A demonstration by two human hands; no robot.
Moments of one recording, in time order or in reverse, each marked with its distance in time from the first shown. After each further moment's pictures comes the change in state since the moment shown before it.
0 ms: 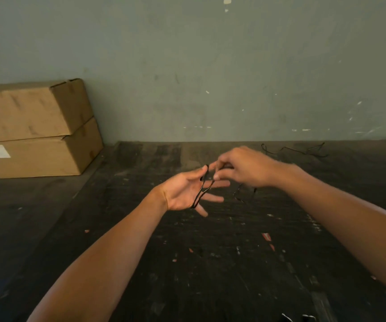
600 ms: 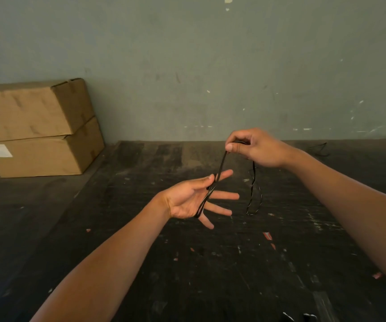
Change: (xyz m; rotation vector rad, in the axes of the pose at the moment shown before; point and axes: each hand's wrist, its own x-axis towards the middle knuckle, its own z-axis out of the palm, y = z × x) left_hand -0.005 -0.009 0.015 0.003 -0.146 -0.055; right_hand 0.007 0.036 -0.021 0.413 0.161 -0.015
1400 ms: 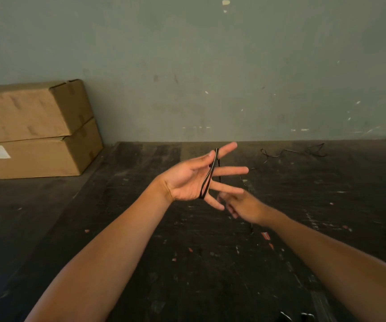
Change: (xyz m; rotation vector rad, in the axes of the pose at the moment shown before) left_hand 0.002 0.047 0.026 -0.016 -0.163 0.169; right_hand -0.043 0.082 0.118 0.307 -0.073 0.350
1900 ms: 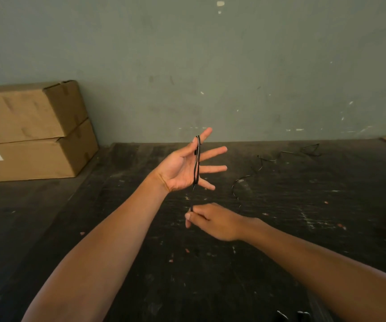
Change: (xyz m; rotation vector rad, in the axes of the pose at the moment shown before) left_hand 0.005 0.005 -0.029 -0.086 0.285 0.135; right_hand -0.028 -0.064 0.045 -0.305 -0.235 -0.239
